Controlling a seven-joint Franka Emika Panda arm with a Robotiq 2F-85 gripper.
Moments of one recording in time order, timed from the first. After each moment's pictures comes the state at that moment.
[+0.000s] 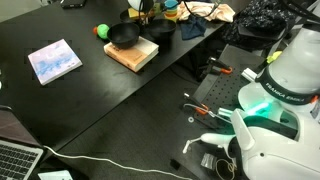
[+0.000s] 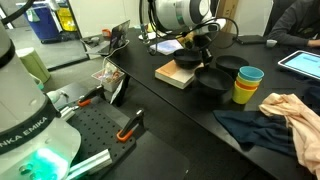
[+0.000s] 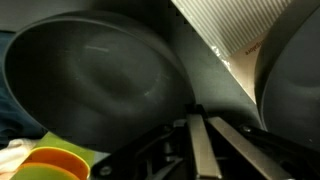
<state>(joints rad) 0.17 0.63 -0.32 -2.05 -0.19 2.87 0.83</state>
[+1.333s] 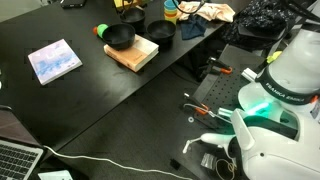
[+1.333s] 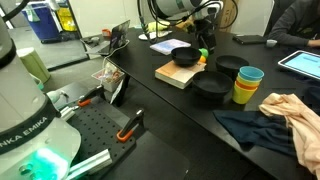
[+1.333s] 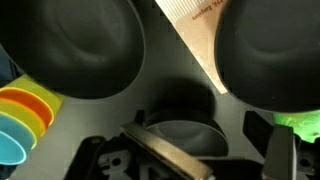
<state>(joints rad) 0.27 0.61 -0.36 -1.93 -0.18 2.77 0.76</state>
